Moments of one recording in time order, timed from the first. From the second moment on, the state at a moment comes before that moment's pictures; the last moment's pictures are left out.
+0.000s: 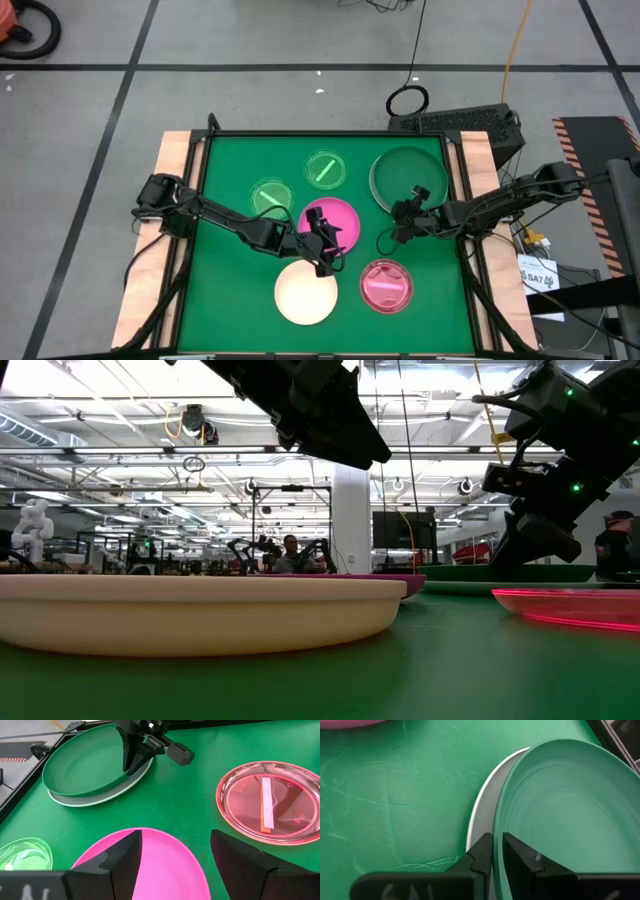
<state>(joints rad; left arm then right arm) -0.27 1.82 1.21 0.00 -0.45 -0.10 0.18 1.18 0.36 -0.31 0.68 0.38</state>
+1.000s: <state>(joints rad) -0.27 1.81 1.21 -0.06 -0.44 -0.11 0.21 1.07 0.36 -0.28 0.65 0.38</state>
